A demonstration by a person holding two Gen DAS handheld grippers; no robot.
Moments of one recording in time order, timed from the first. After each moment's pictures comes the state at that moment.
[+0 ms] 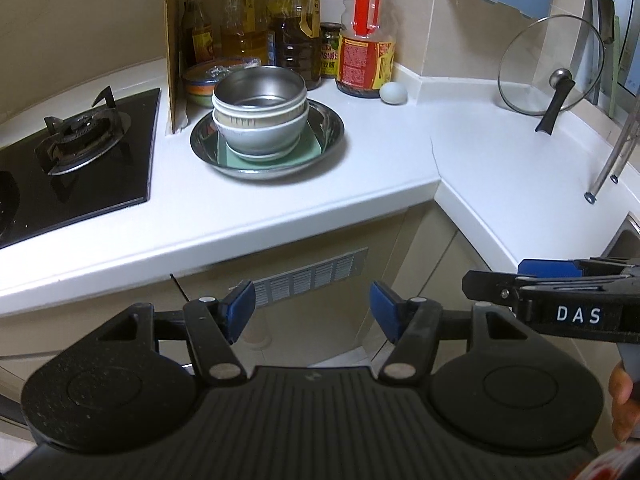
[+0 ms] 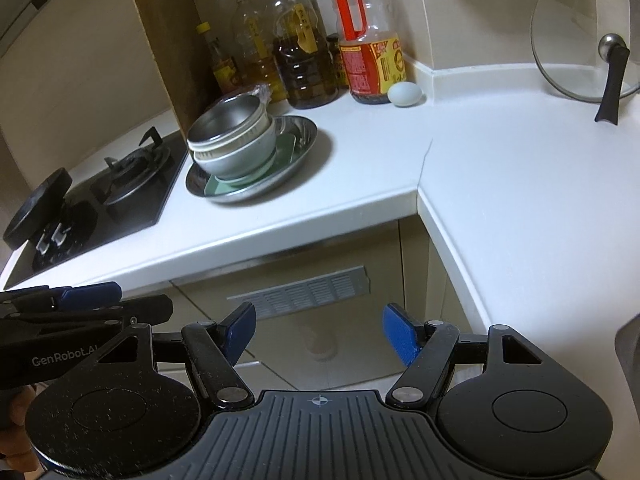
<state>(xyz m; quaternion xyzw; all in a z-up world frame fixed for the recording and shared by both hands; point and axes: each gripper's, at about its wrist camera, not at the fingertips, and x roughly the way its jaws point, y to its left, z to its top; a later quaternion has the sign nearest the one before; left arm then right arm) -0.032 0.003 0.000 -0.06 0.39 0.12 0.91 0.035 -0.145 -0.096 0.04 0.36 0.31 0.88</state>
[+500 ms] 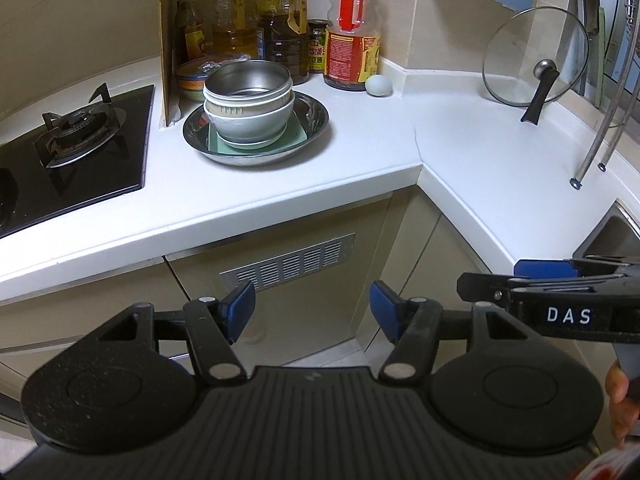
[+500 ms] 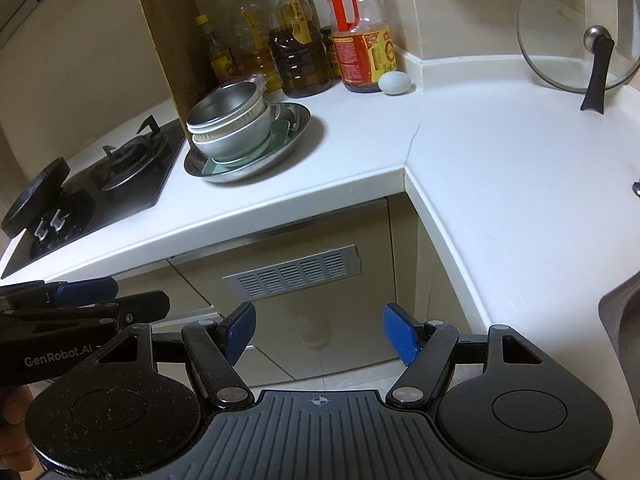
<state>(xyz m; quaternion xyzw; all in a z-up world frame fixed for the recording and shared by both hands) -0.053 -0.013 0.001 -0.06 0.39 0.11 0.91 0.012 -0.160 -0.101 0.03 0.37 0.30 0.88</state>
